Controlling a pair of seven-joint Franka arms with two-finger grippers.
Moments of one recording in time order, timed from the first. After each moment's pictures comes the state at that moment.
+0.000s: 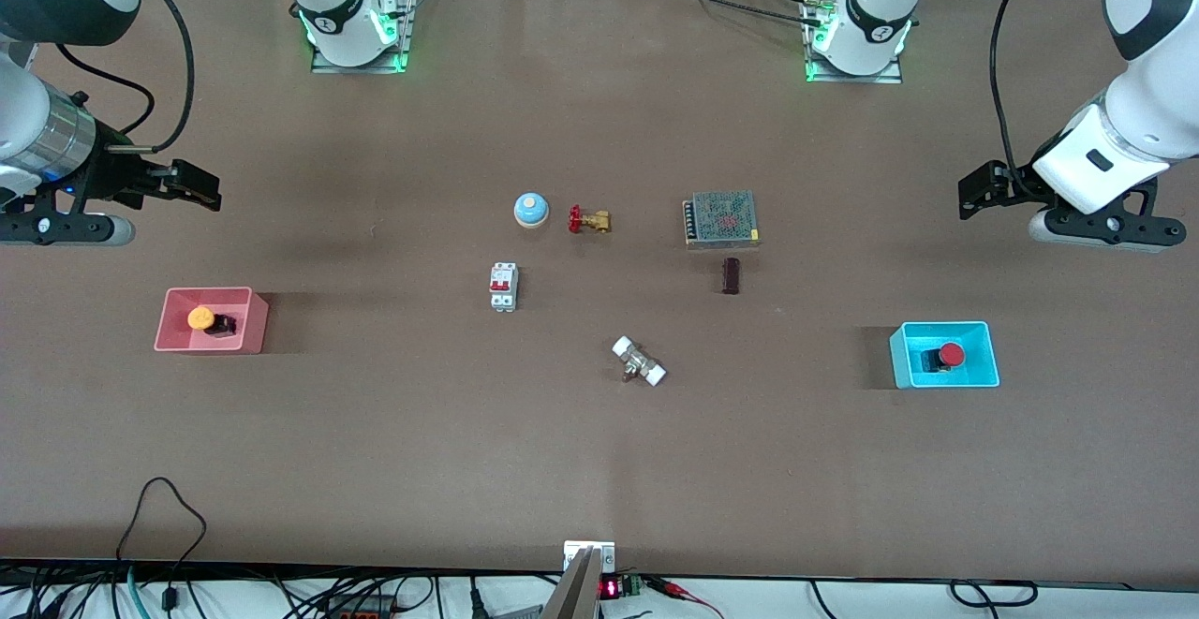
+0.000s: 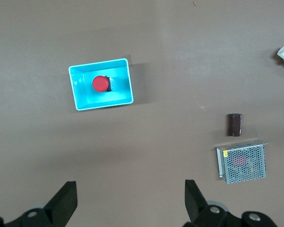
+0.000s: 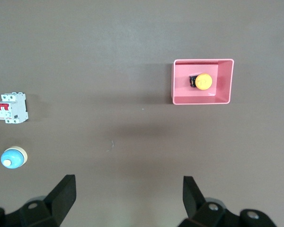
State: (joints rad) left arm -0.08 0.02 0.02 -1.75 0.01 1.74 0.04; right arm 0.00 0.10 0.06 -1.61 -0.04 1.60 0.07
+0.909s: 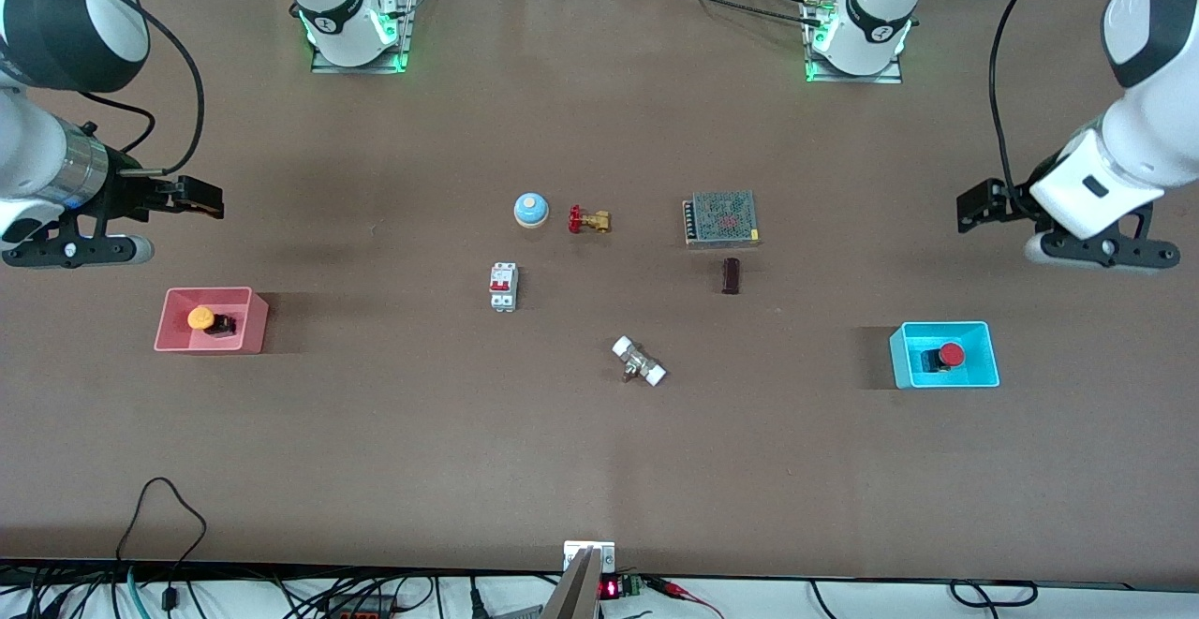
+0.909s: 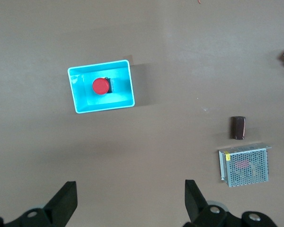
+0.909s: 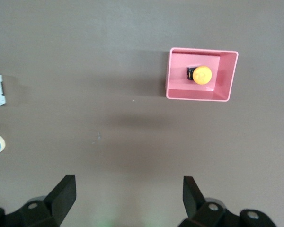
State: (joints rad) left arm -0.08 0.14 0.03 -1.64 0.01 1.71 0.03; right arm -0.04 0.15 0.06 -1.65 -0.06 1.62 -0.02
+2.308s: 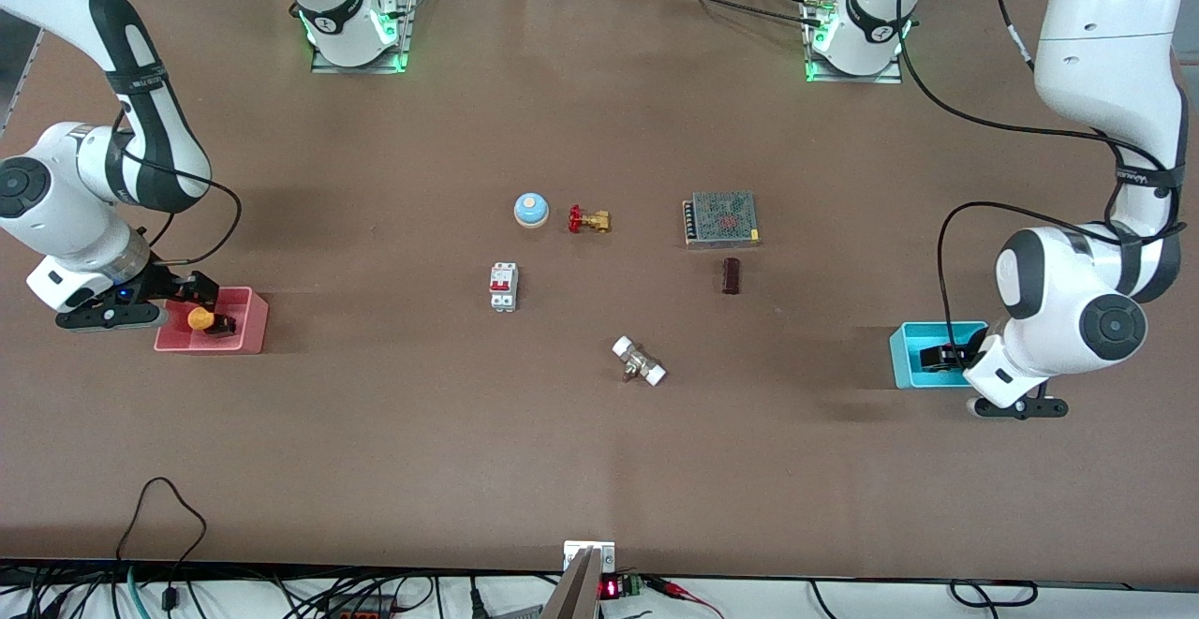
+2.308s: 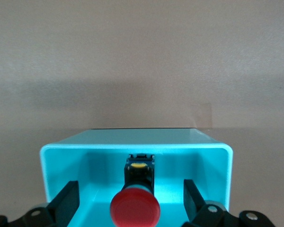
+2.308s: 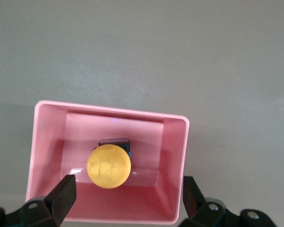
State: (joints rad) left arm 0.03 0.69 0.06 -1.61 0.02 2.24 0.04; right arm -0.25 0.39 0.02 -2.05 -0.20 2.60 -0.21
